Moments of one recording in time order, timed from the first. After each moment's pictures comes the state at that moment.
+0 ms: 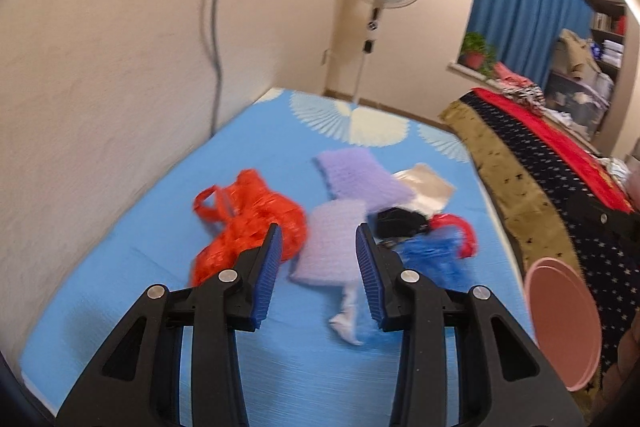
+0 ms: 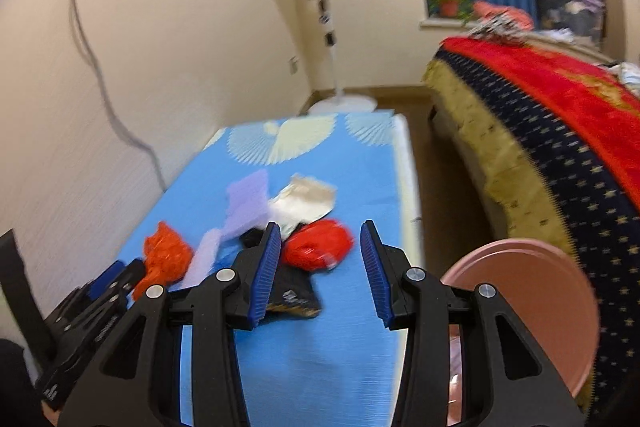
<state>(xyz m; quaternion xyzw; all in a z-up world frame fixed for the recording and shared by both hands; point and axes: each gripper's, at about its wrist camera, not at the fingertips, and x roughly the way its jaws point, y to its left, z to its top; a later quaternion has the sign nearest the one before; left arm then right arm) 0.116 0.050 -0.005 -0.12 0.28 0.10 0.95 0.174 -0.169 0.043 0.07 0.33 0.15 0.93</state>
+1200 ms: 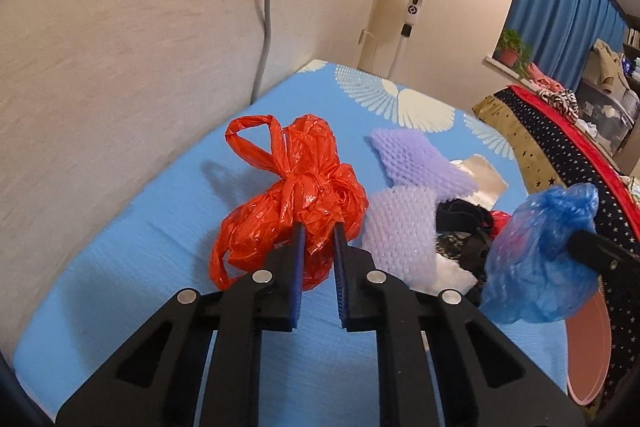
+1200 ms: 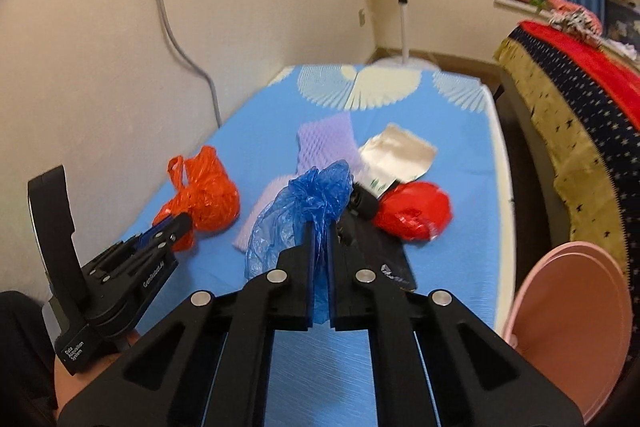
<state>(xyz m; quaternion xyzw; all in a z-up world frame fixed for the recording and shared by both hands) 0.123 0.086 -0.026 -0.16 0.31 0.13 0.93 0.170 -0.102 0.033 0.00 0.37 0.23 0.90</state>
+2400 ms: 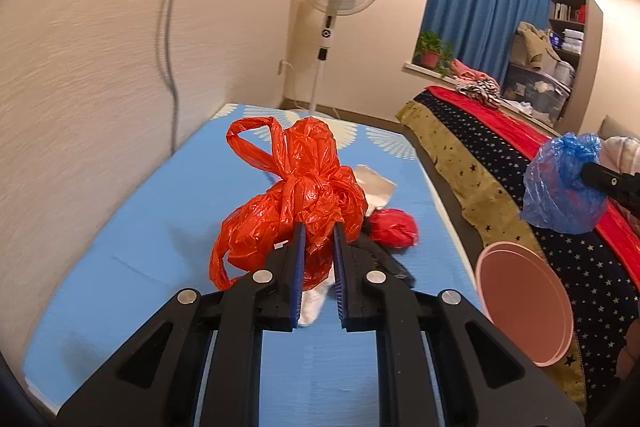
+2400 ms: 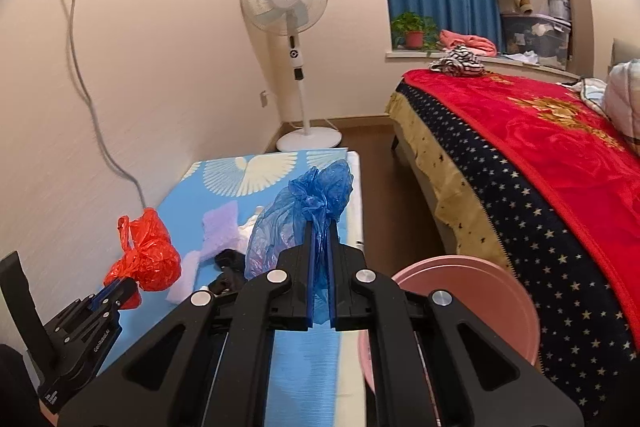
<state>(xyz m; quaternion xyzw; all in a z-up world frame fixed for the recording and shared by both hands) 0.088 0.018 0.023 -0.11 0.26 0.02 0.96 0.116 -0.226 0.094 0.06 0.26 0.07 0.96</state>
